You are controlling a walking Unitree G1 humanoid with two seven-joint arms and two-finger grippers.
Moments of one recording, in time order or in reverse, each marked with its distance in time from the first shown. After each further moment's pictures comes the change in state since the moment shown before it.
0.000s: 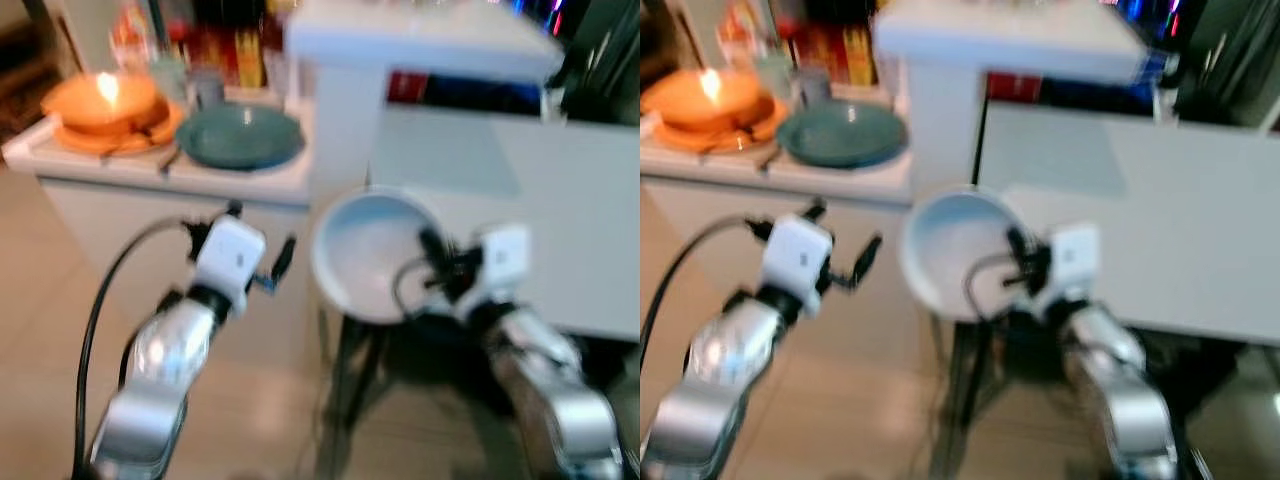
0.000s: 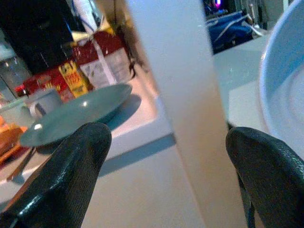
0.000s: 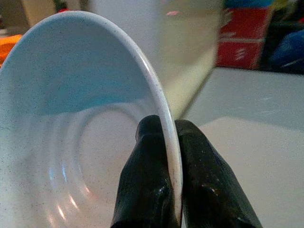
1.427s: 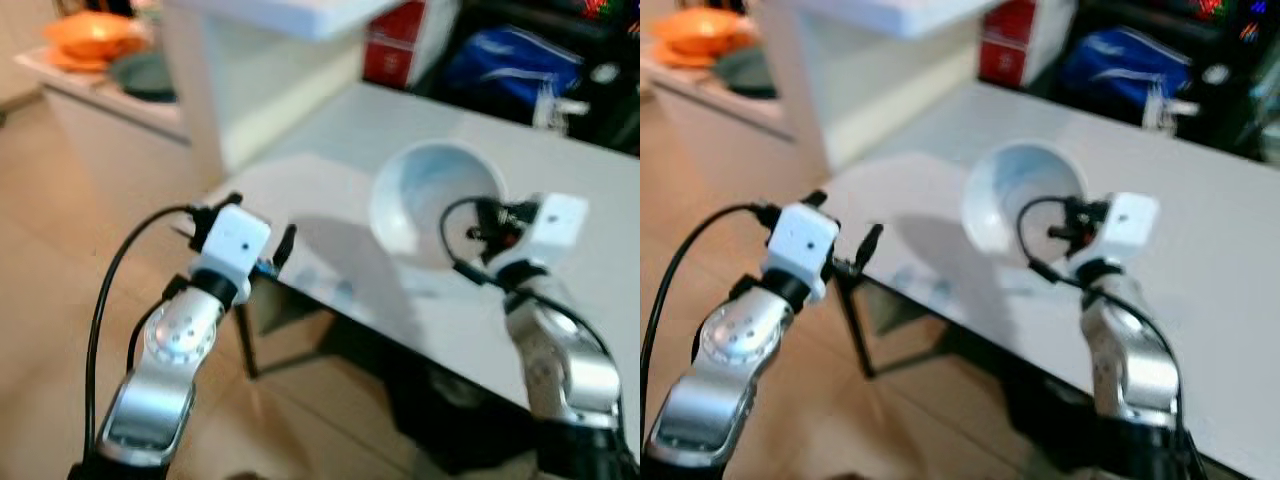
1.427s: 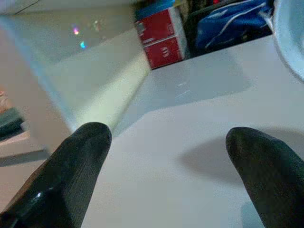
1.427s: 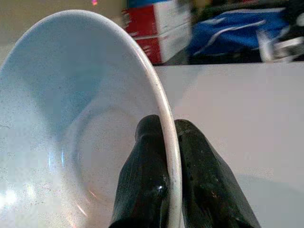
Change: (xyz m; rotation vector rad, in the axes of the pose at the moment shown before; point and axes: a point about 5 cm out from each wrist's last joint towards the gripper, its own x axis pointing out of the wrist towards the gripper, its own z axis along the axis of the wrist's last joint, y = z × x) left arm 0.008 0.002 -0.002 0.023 0.022 0.026; right arm 0.022 -0.044 0.010 0.157 -0.024 -0.310
